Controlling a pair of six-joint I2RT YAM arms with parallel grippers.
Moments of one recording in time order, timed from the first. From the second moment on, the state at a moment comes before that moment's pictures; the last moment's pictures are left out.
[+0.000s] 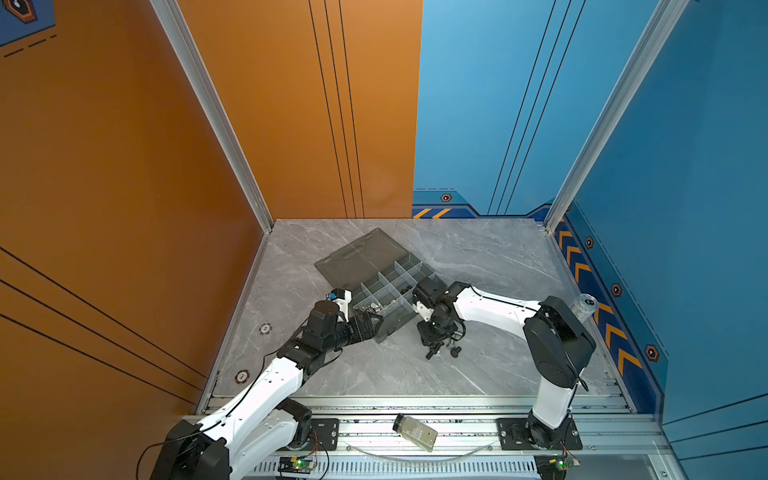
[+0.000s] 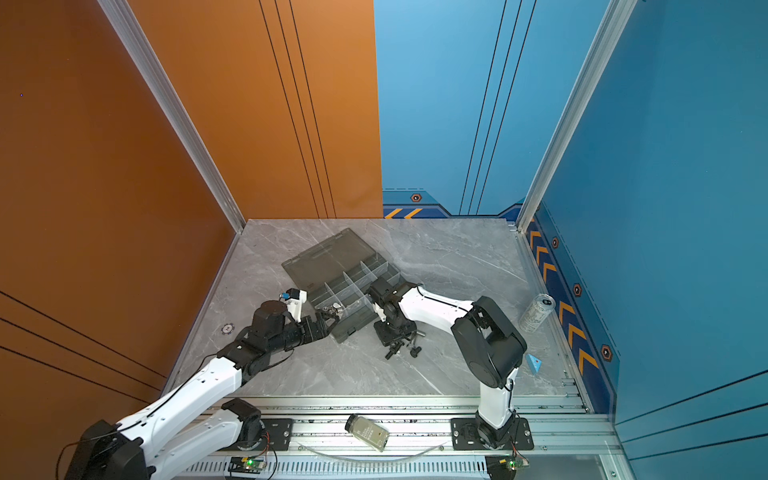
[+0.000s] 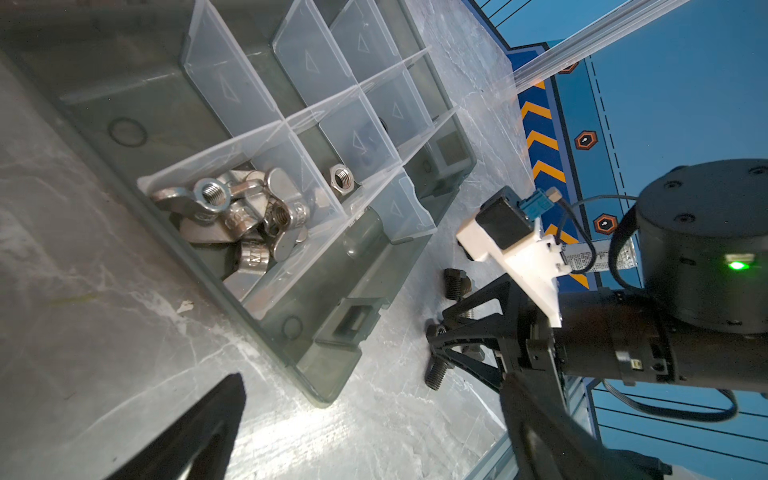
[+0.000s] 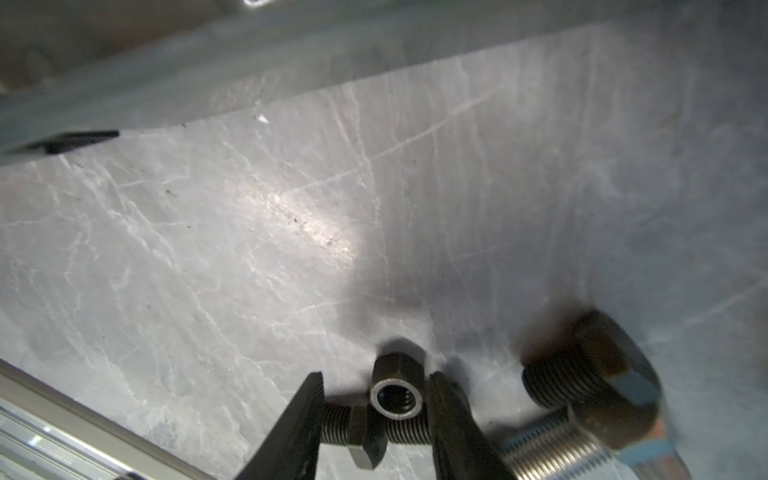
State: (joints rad) left arm -0.42 0.94 0.43 -0.09 0.30 -0.75; right arm 0.76 1.84 1.23 -0.82 -0.14 0.28
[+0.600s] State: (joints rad) left arm -0.42 0.91 0.43 -0.10 0.30 -0.76; right arm 0.78 1.87 1.21 -0.82 -0.08 0.29
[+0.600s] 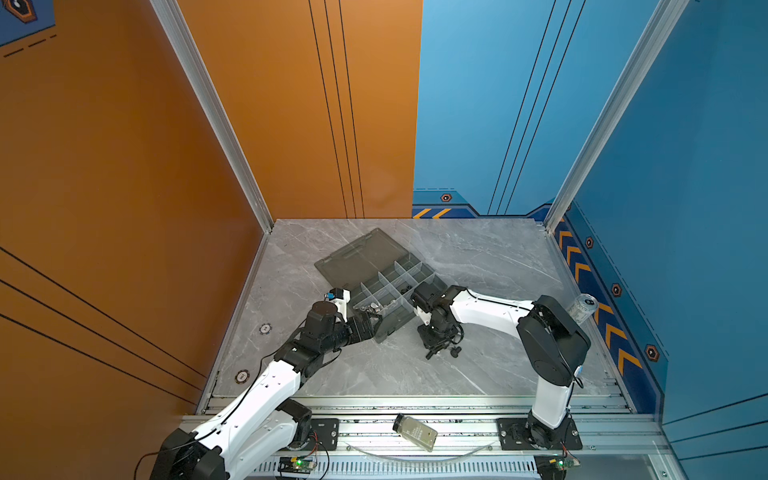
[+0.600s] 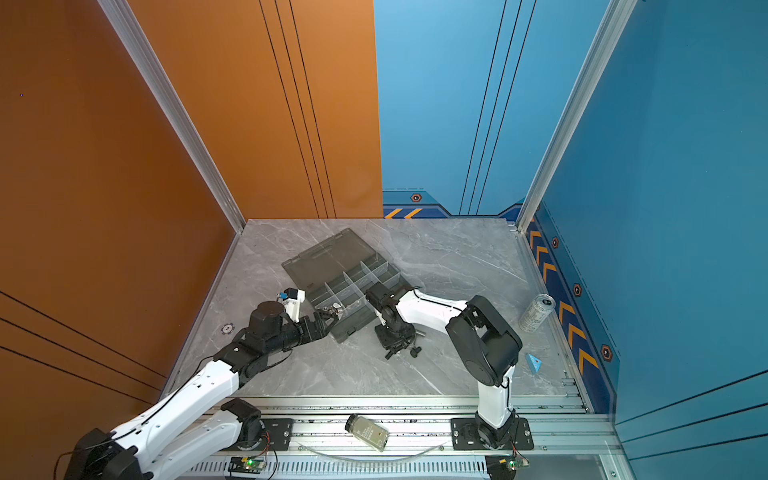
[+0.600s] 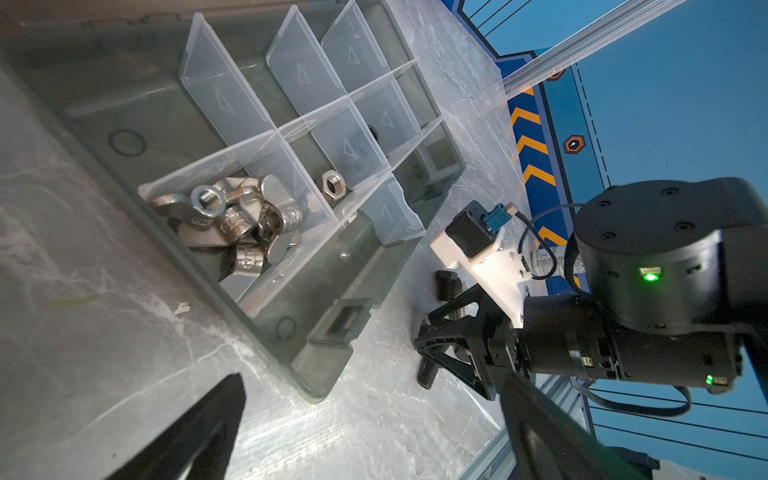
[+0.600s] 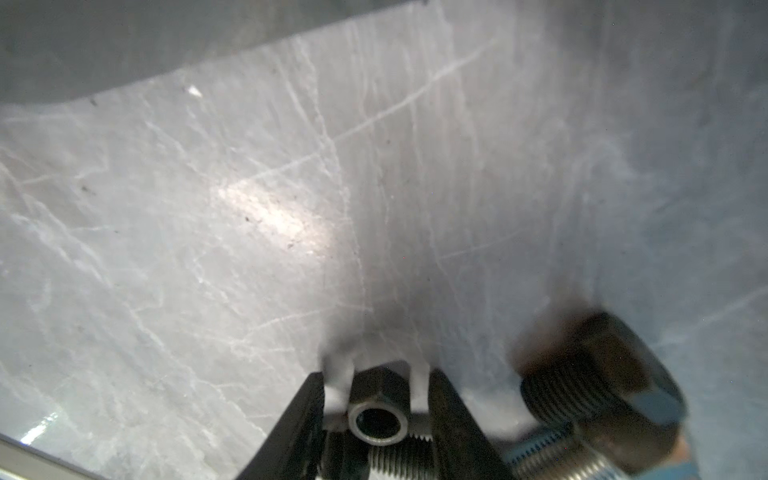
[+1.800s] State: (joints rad) left arm -0.43 0.91 0.42 -0.10 0.30 -0.76; right arm 0.65 1.70 1.40 -0.79 -0.11 0.30
